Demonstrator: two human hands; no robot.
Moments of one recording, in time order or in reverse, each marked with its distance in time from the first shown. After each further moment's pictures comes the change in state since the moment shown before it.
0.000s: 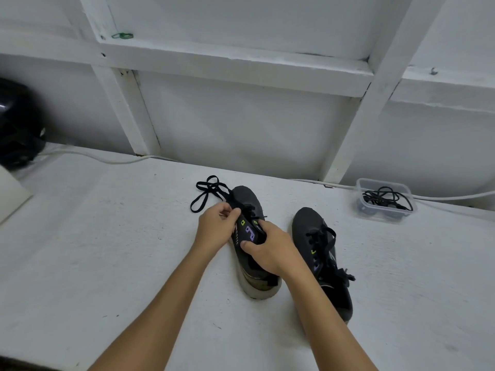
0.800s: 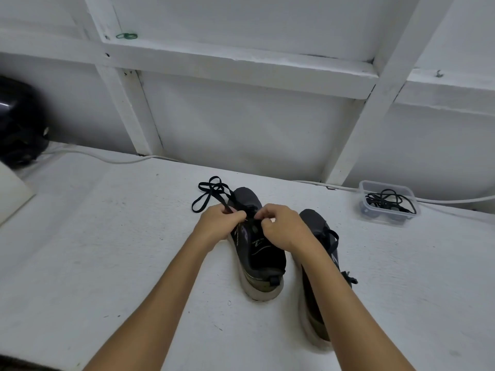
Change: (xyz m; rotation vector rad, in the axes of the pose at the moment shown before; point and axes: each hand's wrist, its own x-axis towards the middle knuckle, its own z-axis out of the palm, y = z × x) left_hand 0.004 0.021 -0.015 -0.015 -0.188 -0.232; right_hand 0.030 -0.014 -0.032 -0.135 -0.003 -0.068
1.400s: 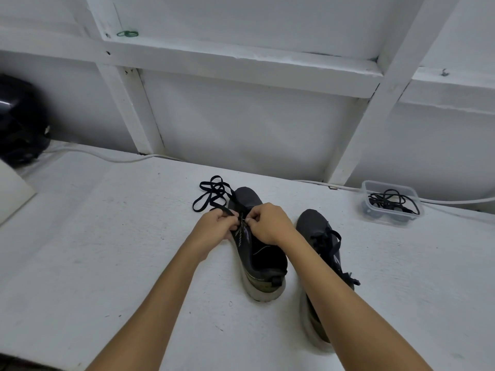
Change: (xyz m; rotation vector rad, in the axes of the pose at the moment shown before) left_hand 0.000 -0.021 -0.007 -0.145 -0.073 0.079; right_hand 0.039 -0.001 0.029 -0.198 -0.013 -0.054
